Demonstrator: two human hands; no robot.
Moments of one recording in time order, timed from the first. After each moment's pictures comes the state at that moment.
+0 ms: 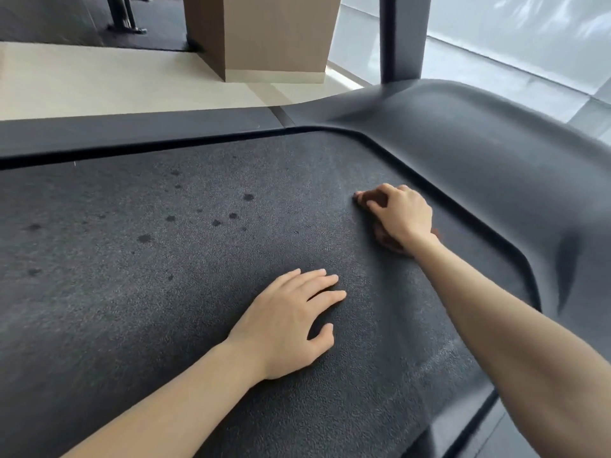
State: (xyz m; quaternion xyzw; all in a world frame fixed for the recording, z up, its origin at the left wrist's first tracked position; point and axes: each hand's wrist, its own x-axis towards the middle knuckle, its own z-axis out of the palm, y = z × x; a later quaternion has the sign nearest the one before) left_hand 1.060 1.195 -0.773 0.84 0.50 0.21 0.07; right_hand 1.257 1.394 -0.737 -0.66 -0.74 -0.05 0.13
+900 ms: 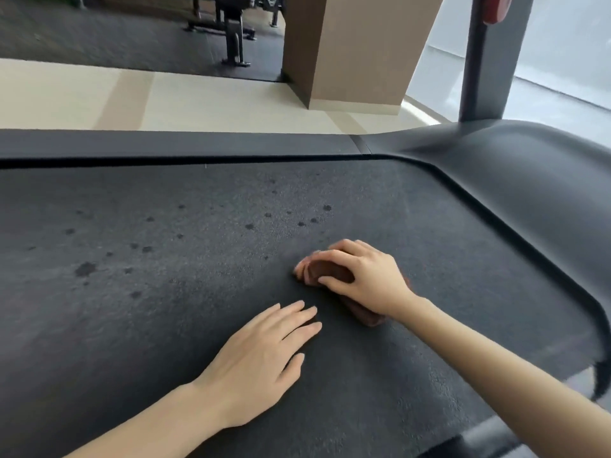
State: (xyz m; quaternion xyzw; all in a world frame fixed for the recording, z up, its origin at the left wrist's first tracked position) left_hand 0.990 1.073 -0.769 0.78 0.61 0.15 0.03; right_hand 1.150 1.261 -0.745 -0.27 -0.95 0.01 0.16
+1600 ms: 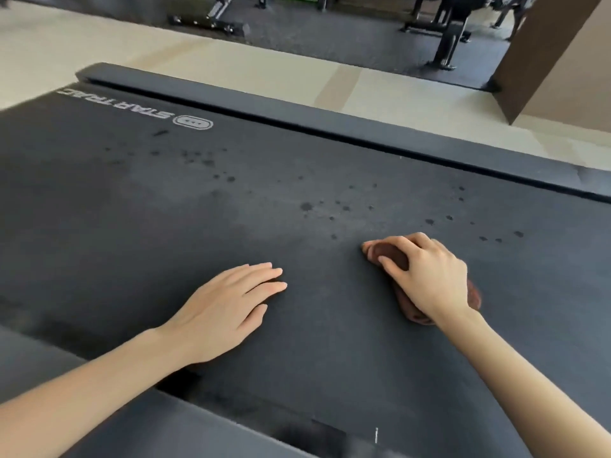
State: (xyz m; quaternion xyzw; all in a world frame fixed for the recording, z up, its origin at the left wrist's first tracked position) left_hand 0.890 0.875 -0.758 0.56 0.82 0.09 -0.02; right_hand 1.021 1.163 -0.740 -0.26 -0.95 0.01 0.15
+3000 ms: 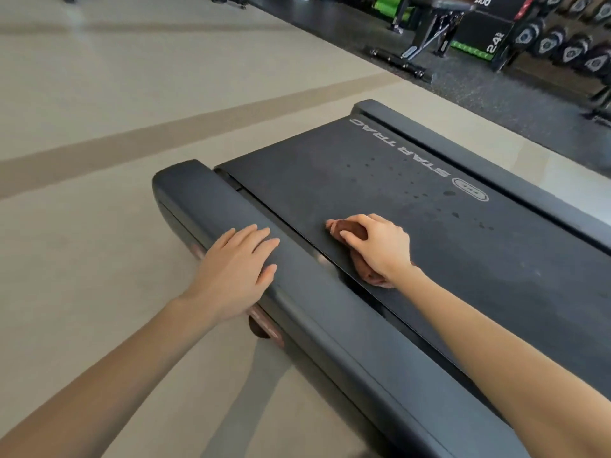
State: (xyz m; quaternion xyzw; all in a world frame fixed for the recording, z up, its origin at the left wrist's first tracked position) left_hand 0.697 0.408 -0.732 0.24 0.96 0.09 -0.08; right_hand 0.655 0.673 -0.722 -0.01 -0.99 0.10 0.07
